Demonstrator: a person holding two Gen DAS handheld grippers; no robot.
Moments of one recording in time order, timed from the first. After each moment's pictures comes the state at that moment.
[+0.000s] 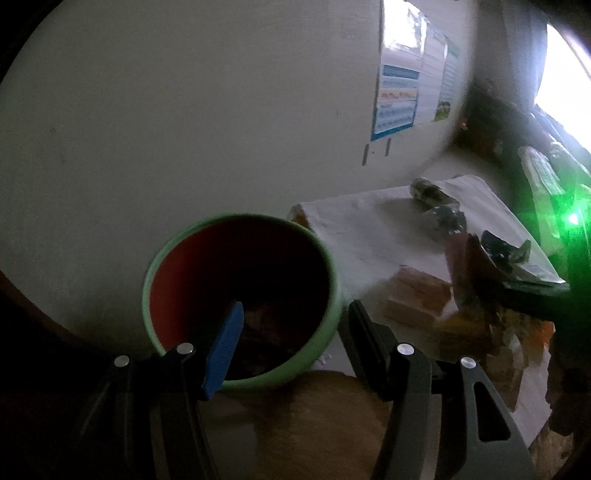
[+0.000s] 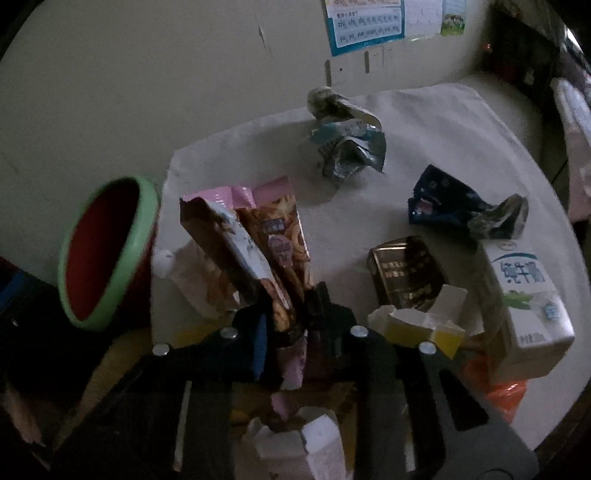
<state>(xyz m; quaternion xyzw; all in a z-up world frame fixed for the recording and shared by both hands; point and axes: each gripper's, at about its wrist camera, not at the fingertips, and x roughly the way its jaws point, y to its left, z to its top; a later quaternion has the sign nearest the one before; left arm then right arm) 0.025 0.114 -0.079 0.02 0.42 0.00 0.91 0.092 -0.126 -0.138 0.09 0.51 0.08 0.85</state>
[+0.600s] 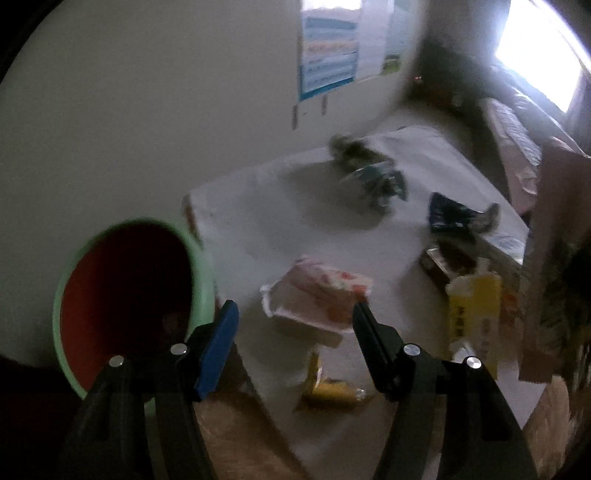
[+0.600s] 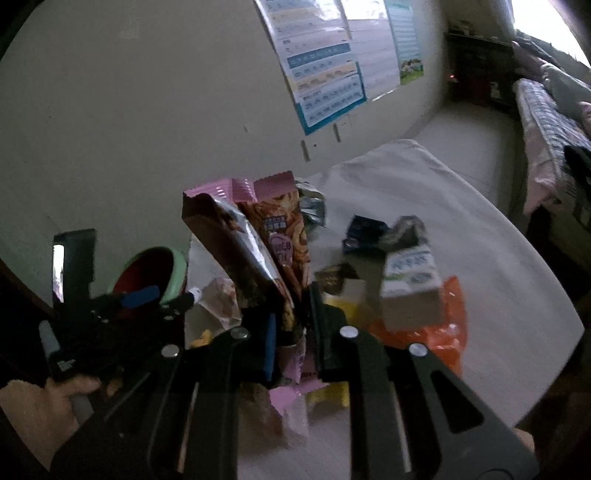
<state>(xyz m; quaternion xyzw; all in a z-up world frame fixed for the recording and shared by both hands) 0.075 0.004 -0.111 0.07 0.47 -0.11 0.87 -0.011 -0.200 -0.064 0.16 0.38 0.05 0.91</state>
